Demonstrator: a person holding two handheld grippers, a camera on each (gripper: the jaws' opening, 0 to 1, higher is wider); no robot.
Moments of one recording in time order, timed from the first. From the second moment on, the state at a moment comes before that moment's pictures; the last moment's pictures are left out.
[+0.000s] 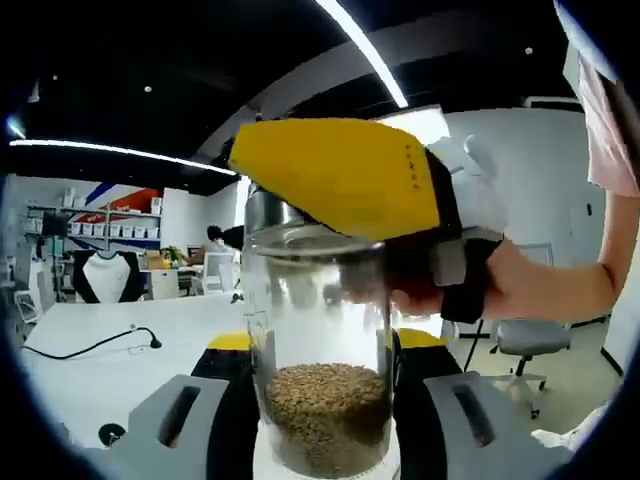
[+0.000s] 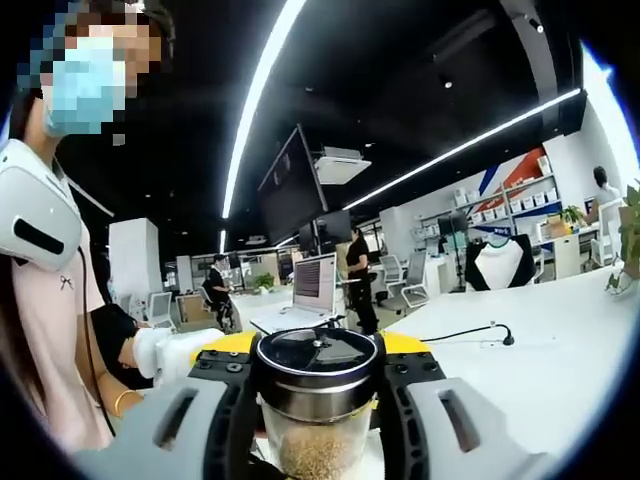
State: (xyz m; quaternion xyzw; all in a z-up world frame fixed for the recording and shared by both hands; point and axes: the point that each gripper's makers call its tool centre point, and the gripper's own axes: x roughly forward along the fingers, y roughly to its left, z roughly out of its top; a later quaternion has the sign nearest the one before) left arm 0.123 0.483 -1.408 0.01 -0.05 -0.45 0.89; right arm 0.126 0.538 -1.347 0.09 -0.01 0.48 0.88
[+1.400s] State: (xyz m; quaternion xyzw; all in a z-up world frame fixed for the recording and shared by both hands) left arm 0.129 0.506 -1.389 0.00 -0.05 -0.44 0.89; right arm 0.129 0.553 -1.336 0.05 -0.03 0.50 0.87
